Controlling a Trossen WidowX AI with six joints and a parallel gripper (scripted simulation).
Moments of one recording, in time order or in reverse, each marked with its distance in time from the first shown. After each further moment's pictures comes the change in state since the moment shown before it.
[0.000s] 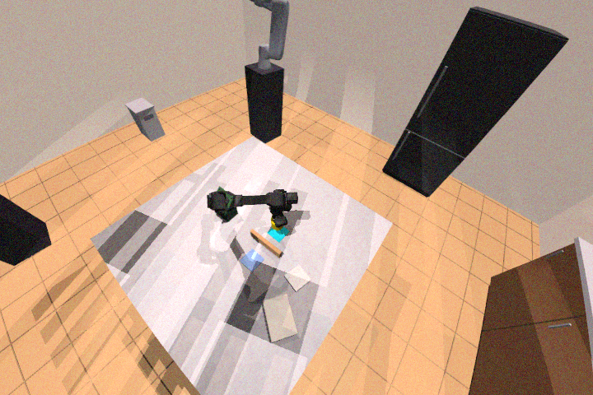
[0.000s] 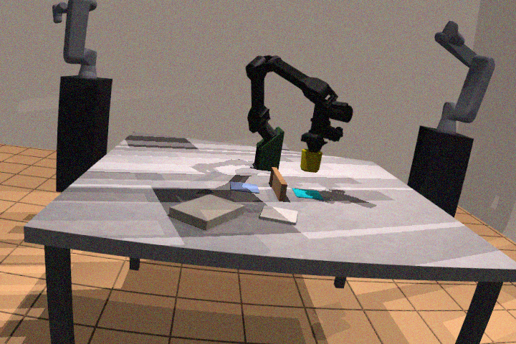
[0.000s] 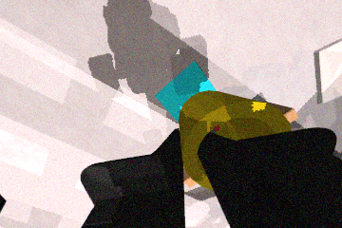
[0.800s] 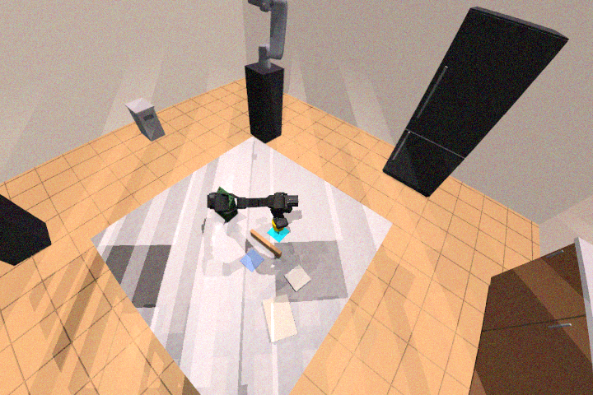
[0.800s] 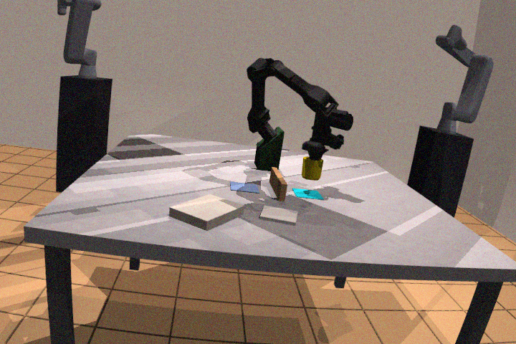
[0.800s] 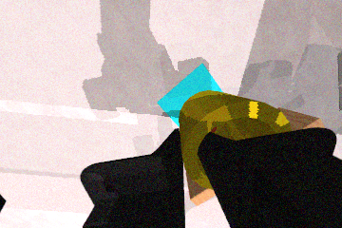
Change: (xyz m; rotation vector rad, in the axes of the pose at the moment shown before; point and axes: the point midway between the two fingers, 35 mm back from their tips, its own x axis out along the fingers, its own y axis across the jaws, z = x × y) arm 0.027 0.005 0.008 0.007 -0.006 0.005
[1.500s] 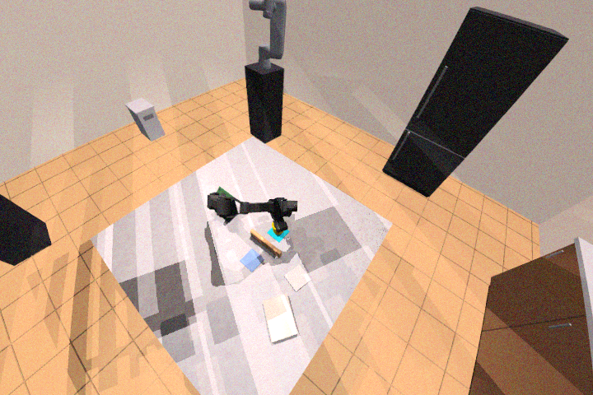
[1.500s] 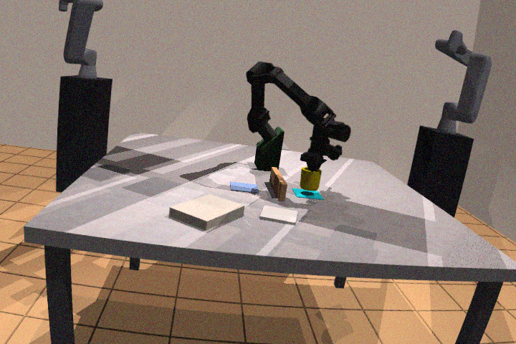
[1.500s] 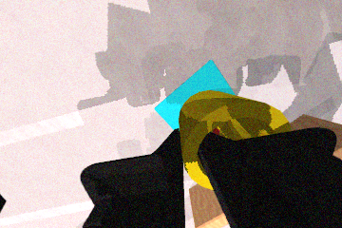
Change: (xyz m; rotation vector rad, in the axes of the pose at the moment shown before) arm 0.038 0.000 0.000 0.000 0.001 -0.001
